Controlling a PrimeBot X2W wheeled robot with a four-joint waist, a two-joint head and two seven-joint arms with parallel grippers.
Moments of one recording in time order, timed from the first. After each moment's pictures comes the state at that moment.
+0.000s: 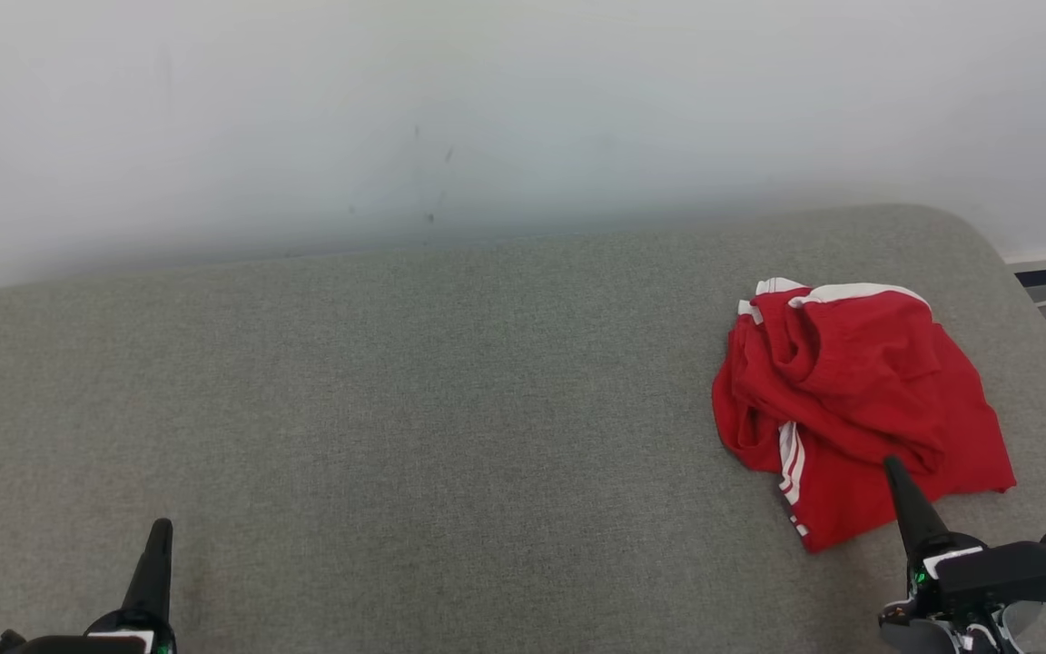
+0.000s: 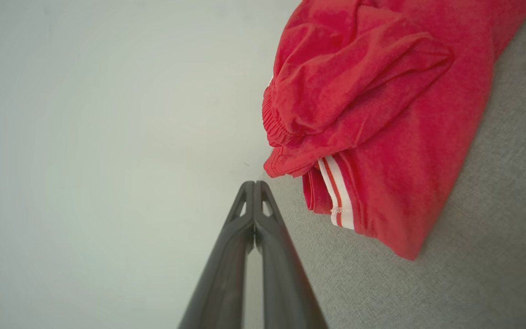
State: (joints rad) left arm -0.04 0.08 0.04 0.23 -1.35 -0.07 0.07; right arm -0.04 -0.09 -0.08 0.24 1.39 0.06 0.06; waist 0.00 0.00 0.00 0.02
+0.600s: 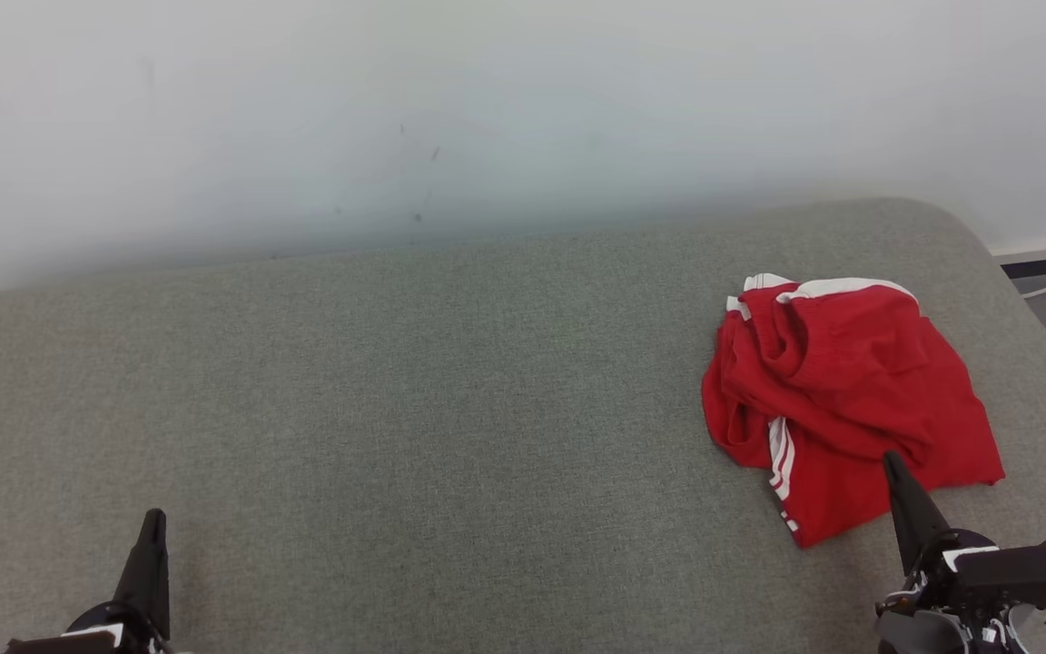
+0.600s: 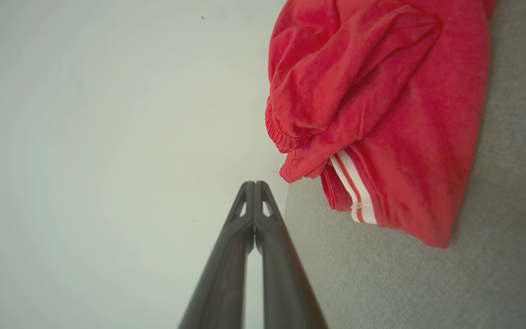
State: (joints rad) left arm -0.08 0.04 0.09 0.29 -1.59 -0.12 0.11; right arm -0.08 -0.05 -0.13 0.29 1.59 0.11 0.11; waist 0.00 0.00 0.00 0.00
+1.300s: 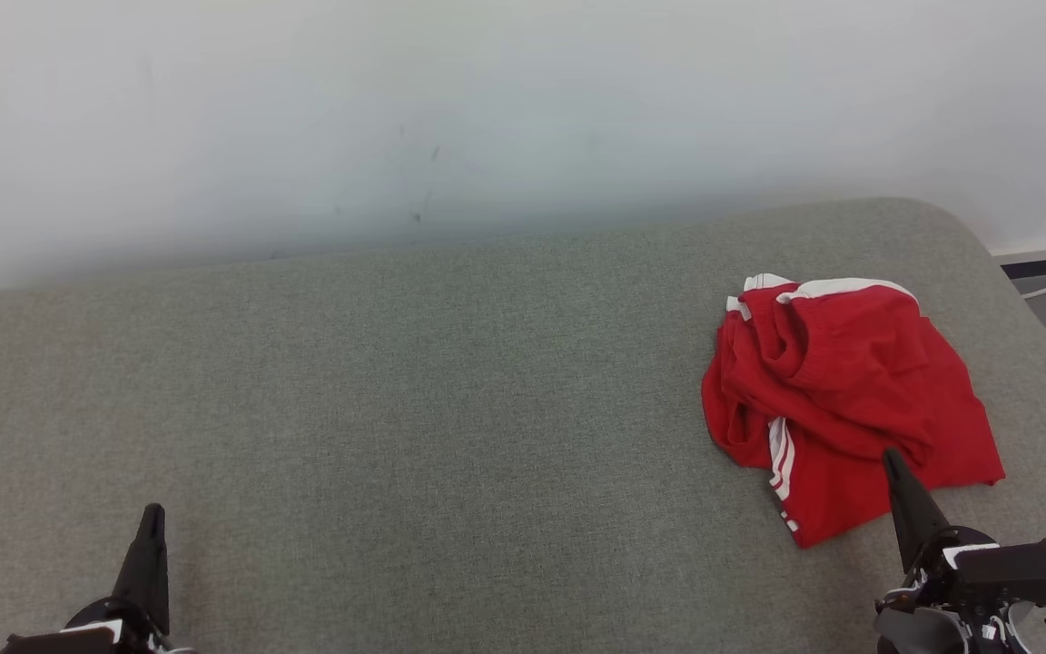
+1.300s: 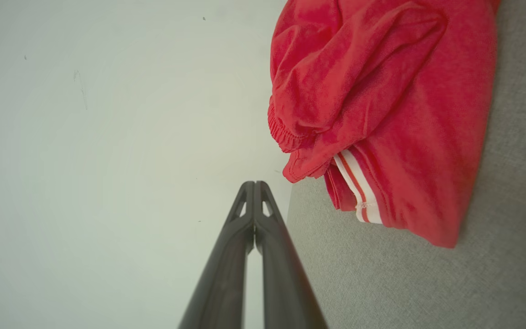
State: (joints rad) left arm -0.09 0.04 0.09 0.29 -1.59 -0.12 0.11; right arm -0.08 -0.04 -0.13 0.29 1.60 0.11 0.11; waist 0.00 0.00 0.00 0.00
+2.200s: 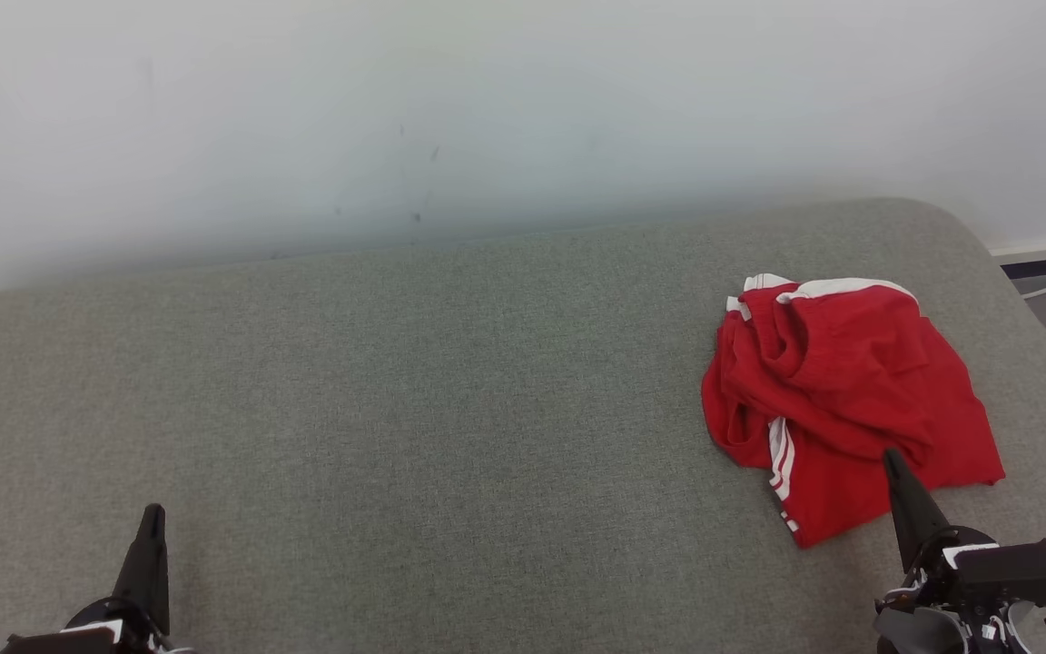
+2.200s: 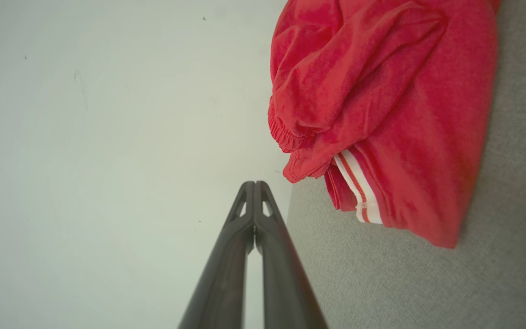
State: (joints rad) left arm -0.09 0.04 0.09 0.30 -1.59 -0.12 0.11; right arm -0.08 -0.04 -0.13 0.30 1.60 0.12 0.11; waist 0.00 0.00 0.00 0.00
